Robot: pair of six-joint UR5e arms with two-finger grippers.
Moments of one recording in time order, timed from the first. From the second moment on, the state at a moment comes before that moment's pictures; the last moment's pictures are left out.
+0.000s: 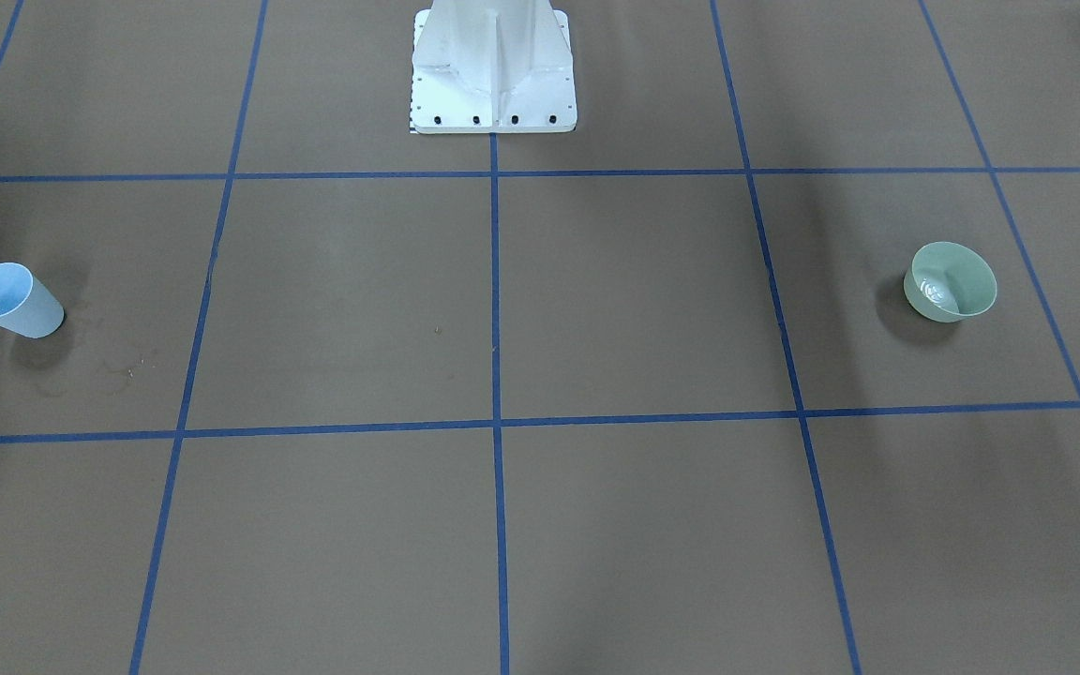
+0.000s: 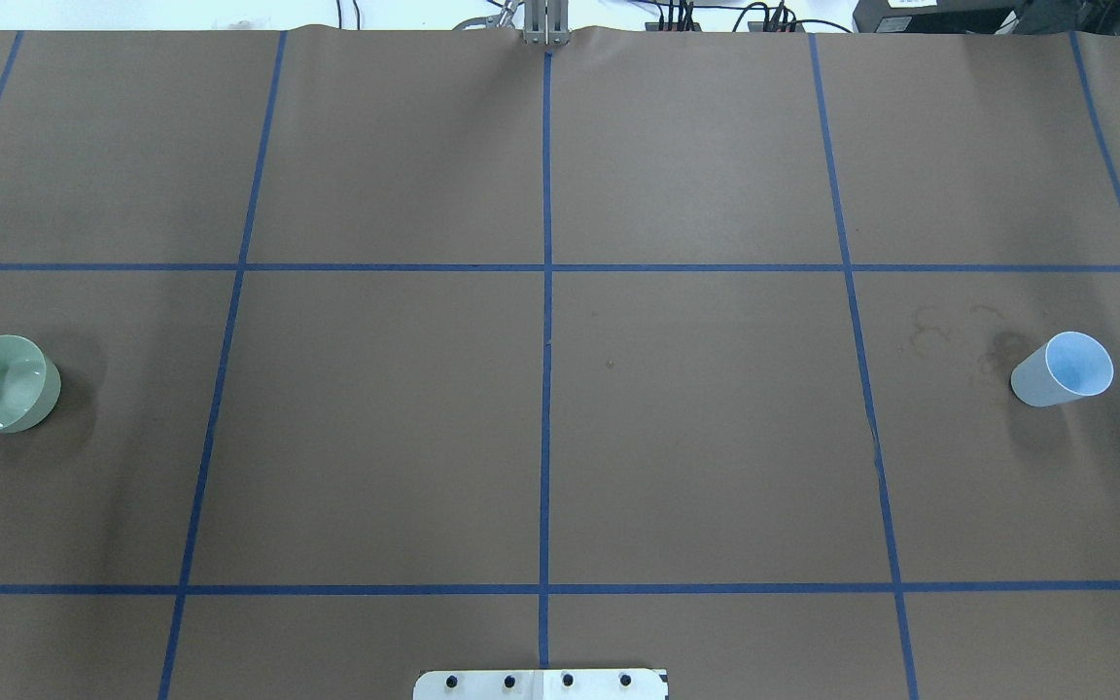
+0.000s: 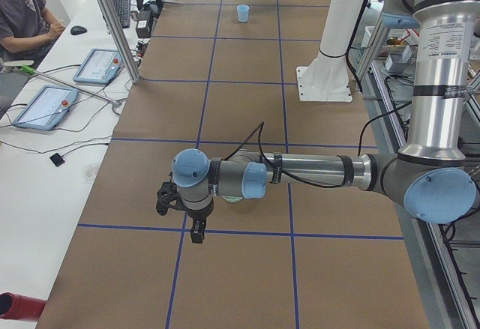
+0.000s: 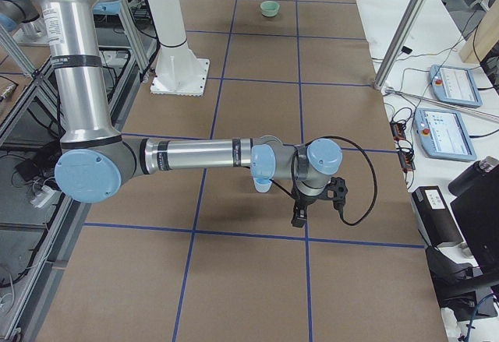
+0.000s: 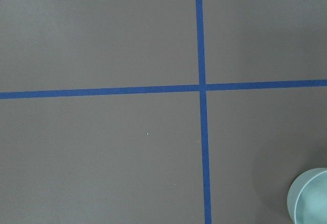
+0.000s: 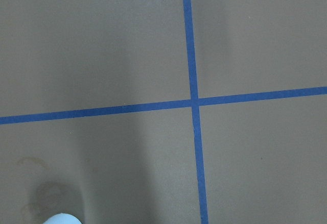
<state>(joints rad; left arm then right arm) -1.59 -1.57 -1.59 -1.59 -2.34 0.03 1.49 -1.45 1.52 -1.66 2.37 0.15</state>
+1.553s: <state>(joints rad) -1.22 -1.46 -1.56 -2.02 -2.38 -0.35 1.46 -1.48 1.53 -1.55 2.39 0.17</state>
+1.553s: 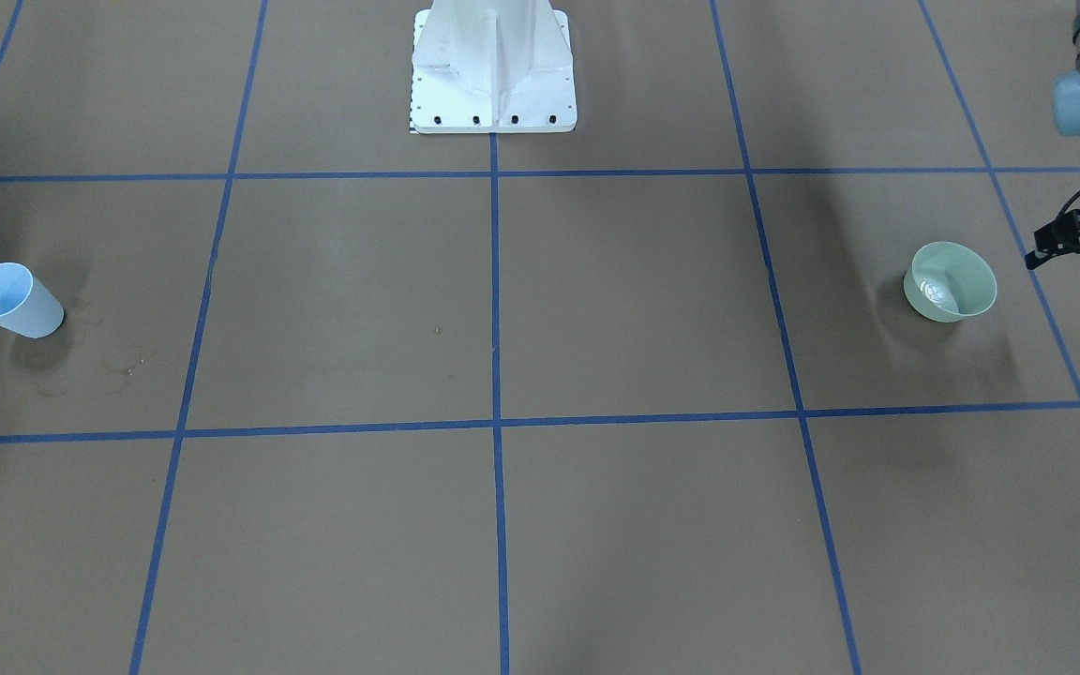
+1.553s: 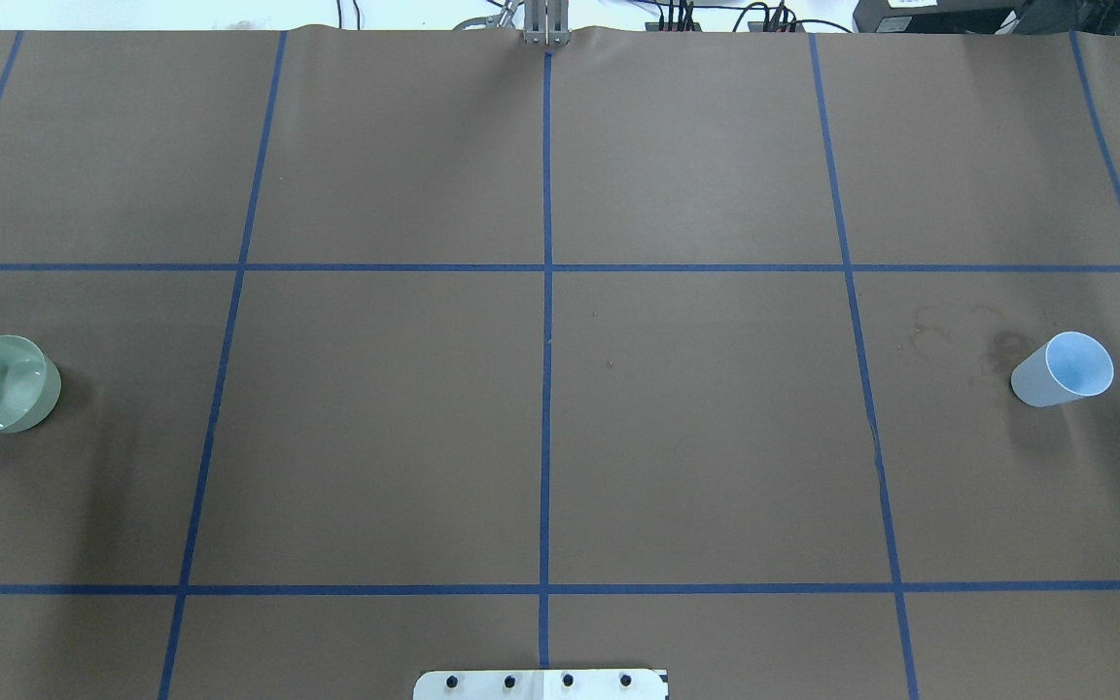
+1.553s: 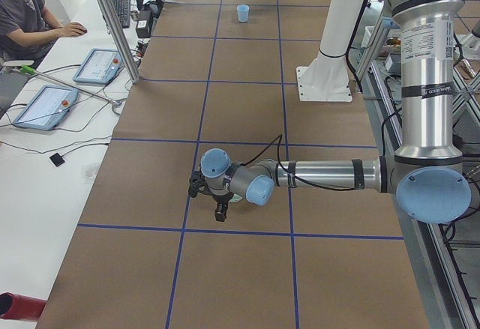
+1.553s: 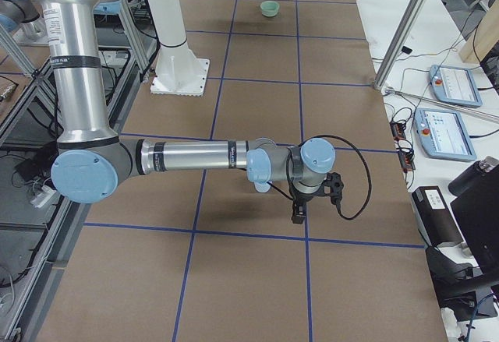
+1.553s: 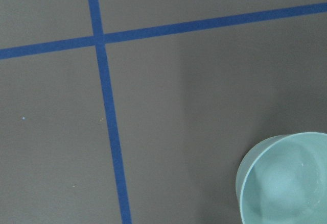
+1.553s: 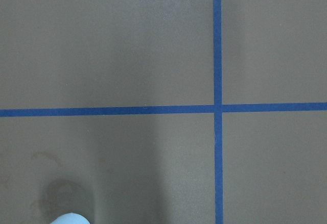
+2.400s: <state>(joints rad) -1.12 -1.51 -1.47 -2.08 -2.38 -0.40 1.45 -1.48 1.53 -1.55 2.39 0.17</state>
